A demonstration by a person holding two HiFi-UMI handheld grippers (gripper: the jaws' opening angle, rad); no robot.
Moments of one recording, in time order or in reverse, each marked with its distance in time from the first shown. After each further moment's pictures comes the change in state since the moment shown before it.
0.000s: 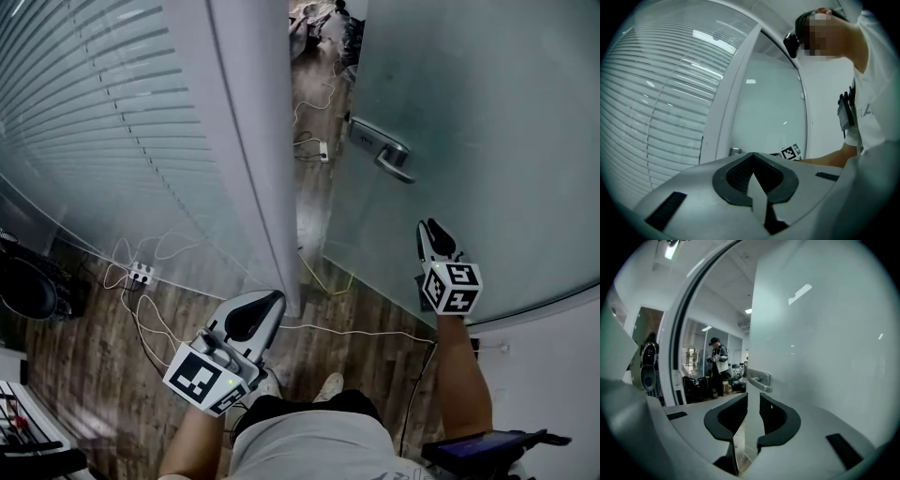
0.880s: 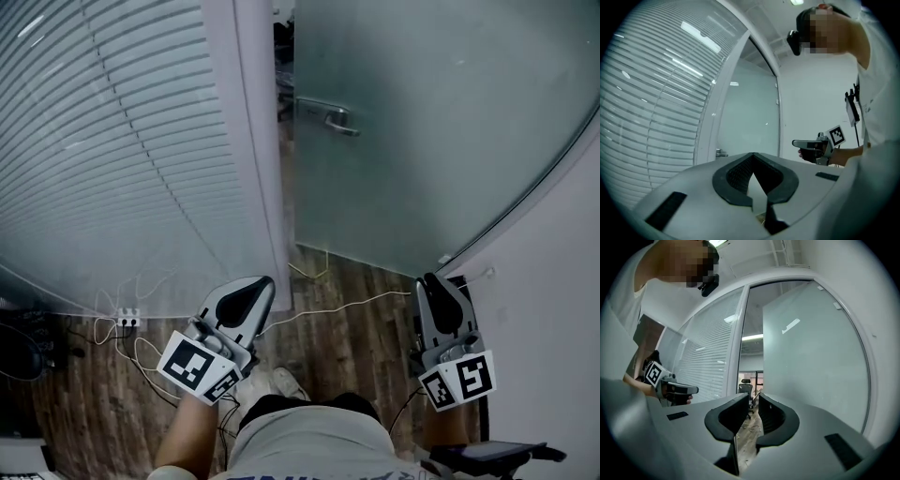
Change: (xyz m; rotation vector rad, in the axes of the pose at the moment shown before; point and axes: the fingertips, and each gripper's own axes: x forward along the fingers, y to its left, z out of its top) left arm -0.095 -0.023 0.004 0.063 -0.006 -0.296; right arm -0.300 0.201 0.062 0.049 -0.311 -0.156
